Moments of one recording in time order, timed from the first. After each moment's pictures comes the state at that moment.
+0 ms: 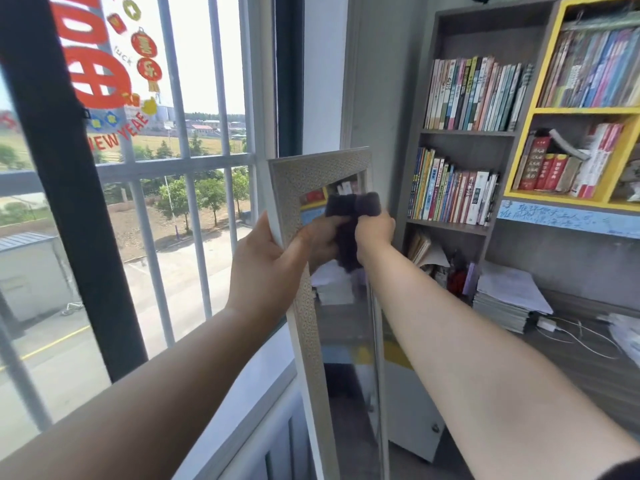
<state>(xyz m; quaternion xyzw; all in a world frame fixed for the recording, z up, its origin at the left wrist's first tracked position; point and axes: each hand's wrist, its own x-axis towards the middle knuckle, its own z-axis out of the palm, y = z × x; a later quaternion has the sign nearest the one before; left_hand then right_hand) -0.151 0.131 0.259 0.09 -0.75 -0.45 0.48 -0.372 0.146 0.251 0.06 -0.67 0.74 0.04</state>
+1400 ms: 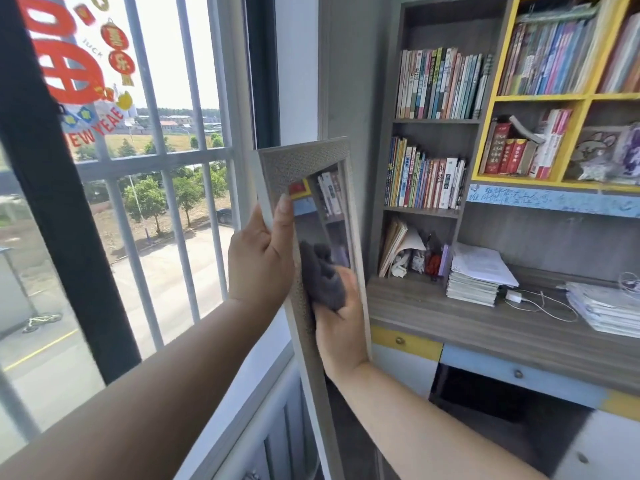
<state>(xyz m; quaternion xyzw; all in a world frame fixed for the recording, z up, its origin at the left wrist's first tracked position) -0.148 0.131 0.256 0.12 -0.76 -0.36 0.53 -0.204 0.211 0.164 0.35 -0.56 0.75 0.08</state>
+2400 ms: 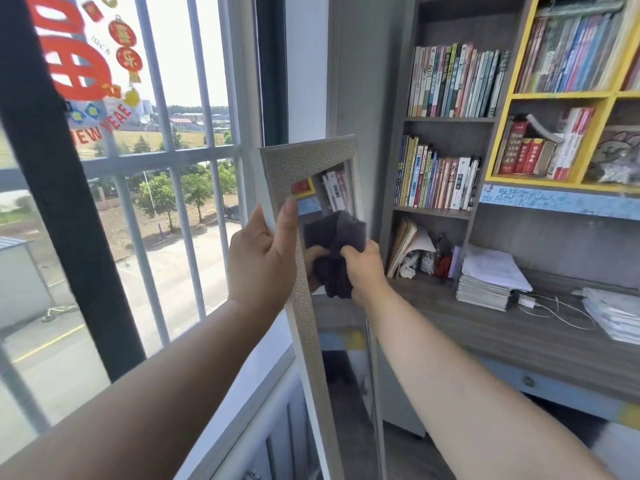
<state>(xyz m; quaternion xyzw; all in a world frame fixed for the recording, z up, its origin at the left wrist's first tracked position) -0.148 0.132 0.255 0.13 -0.74 -0.38 0.53 -0.308 0.190 0.199 0.14 -0.67 0.73 -0.06</state>
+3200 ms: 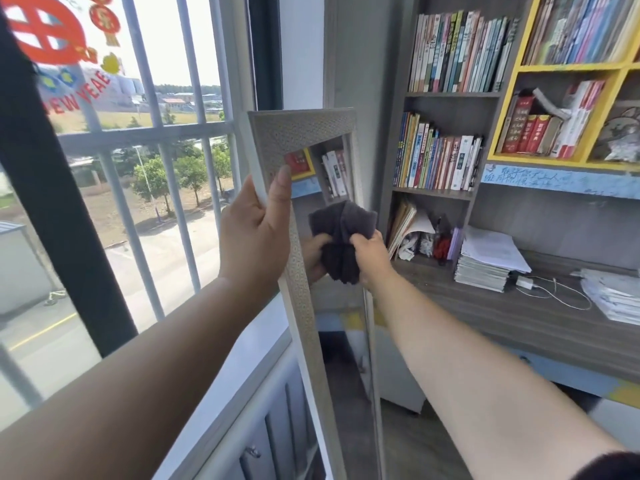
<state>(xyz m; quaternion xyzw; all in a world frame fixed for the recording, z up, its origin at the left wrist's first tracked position) -0.150 0.134 0.258 0.10 -0.74 -0.42 0.52 -0.298 0.208 0.203 0.11 -0.68 0.72 -0.10</state>
